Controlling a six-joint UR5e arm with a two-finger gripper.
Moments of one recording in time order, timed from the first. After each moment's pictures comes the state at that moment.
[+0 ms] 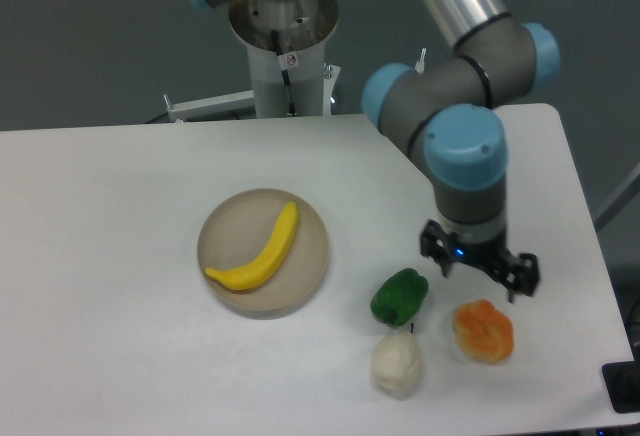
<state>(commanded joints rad) 2.29 -1.98 -1.48 -1.13 1.71 1.04</state>
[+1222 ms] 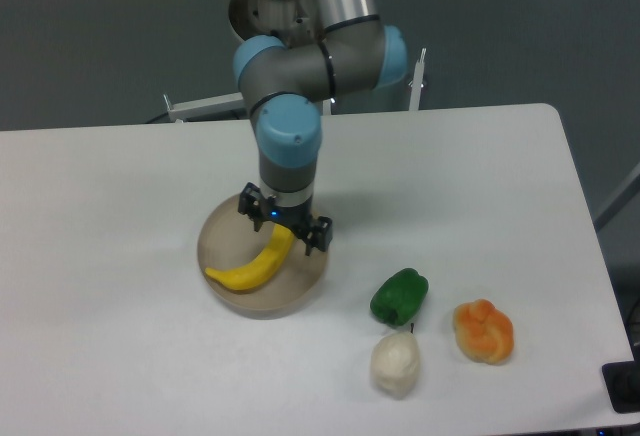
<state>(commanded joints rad) 2.06 -1.91 -1.93 -0.85 1.51 0.73</state>
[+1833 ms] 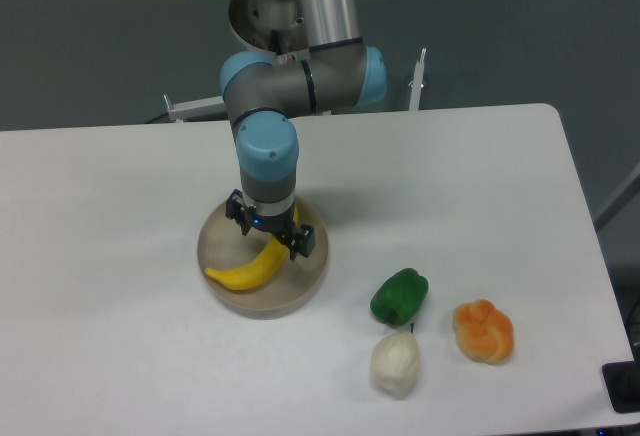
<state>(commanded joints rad) 2.05 -1.95 -1.93 -0.84 1.52 0.74</state>
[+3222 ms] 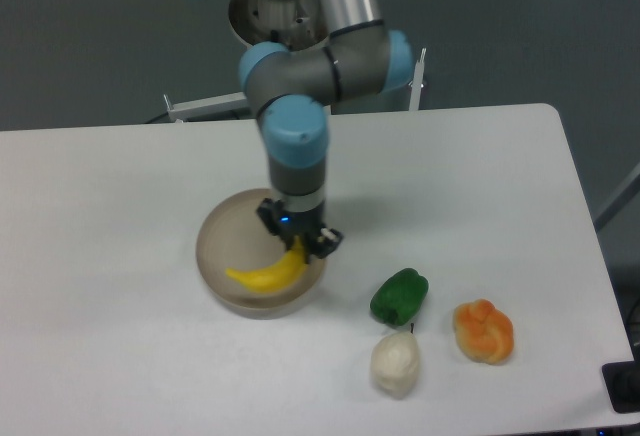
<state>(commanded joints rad) 2.25 -1.87 -1.79 -0.86 1.54 1.00</state>
